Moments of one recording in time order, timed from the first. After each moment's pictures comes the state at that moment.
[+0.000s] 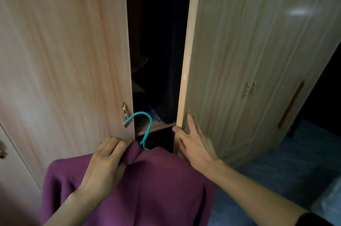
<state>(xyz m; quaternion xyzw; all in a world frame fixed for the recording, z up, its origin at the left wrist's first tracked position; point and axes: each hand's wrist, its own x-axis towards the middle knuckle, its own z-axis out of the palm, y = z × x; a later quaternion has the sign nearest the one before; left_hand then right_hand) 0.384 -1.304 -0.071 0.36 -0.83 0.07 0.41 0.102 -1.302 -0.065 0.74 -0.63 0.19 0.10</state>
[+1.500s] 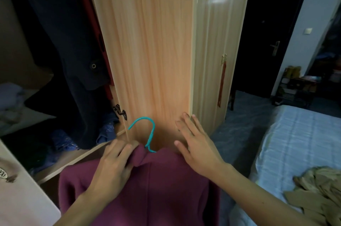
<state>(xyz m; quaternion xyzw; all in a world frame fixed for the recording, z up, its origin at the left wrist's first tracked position) 0.089 -1.339 -0.062 0.19 -0.90 0.00 0.39 -0.153 -1.220 -0.054 0.62 -0.74 0.26 0.08</state>
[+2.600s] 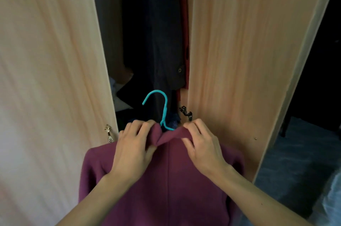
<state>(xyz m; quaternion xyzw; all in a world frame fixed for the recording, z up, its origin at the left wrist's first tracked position) 0.275 -1.354 -0.007 0.37 -0.84 0.05 0.40 0.066 -1.298 -0.016 0.69 -0.57 0.40 0.20</state>
